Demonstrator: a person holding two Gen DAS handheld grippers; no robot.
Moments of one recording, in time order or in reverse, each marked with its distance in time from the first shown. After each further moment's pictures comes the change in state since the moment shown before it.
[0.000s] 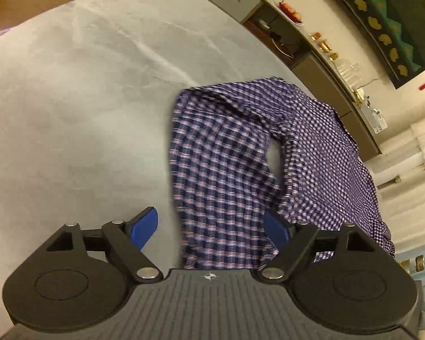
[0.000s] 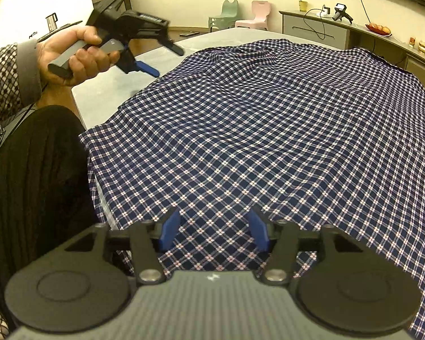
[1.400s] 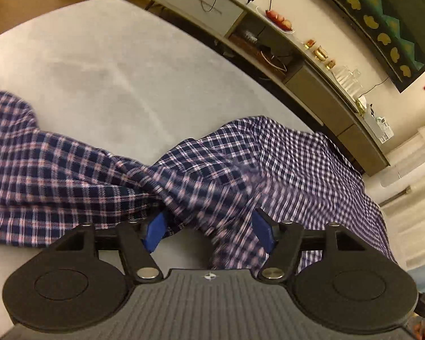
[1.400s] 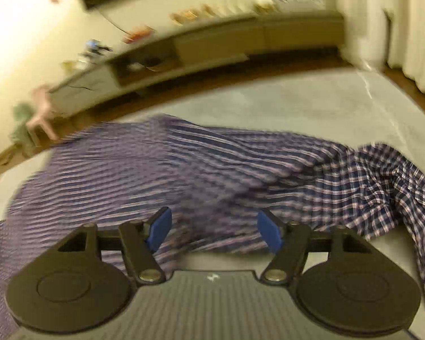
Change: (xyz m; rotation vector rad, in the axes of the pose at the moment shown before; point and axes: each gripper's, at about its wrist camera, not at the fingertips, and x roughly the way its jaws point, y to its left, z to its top) left arm 0.147 -0.087 0.092 0.060 -0.103 0.036; right arm -0.108 -0.450 0.025 0.820 -0.110 -0.467
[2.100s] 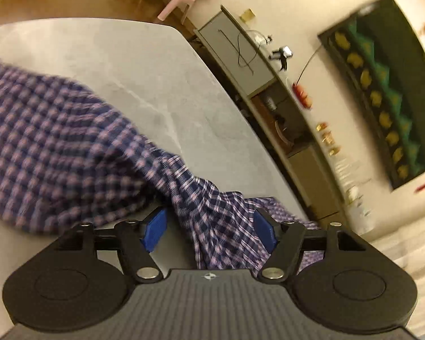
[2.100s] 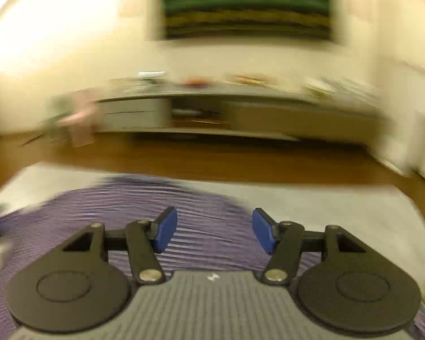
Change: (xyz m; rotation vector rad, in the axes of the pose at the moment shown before) left arm -0.052 0.081 0.010 -0.381 -0.198 -0.096; right arm -0.043 0.182 0.008 -0.488 -0.247 0.152
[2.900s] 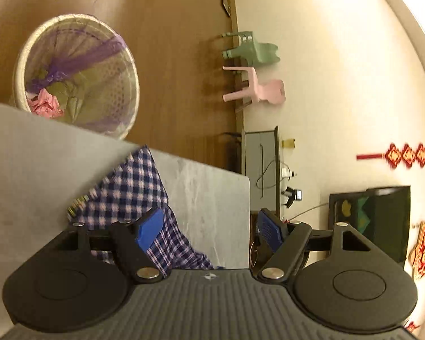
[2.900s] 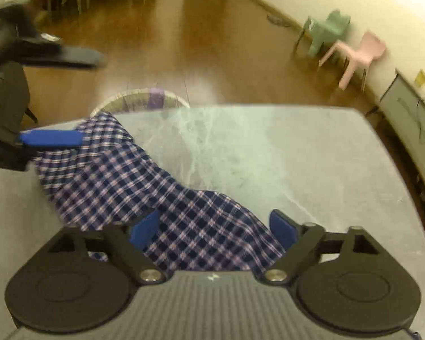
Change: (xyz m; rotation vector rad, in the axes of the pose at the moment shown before) left arm -0.134 0.185 0.093 -0.588 -0.301 -0.096; right arm 0.268 0.496 0.005 -0.781 0.352 0.578
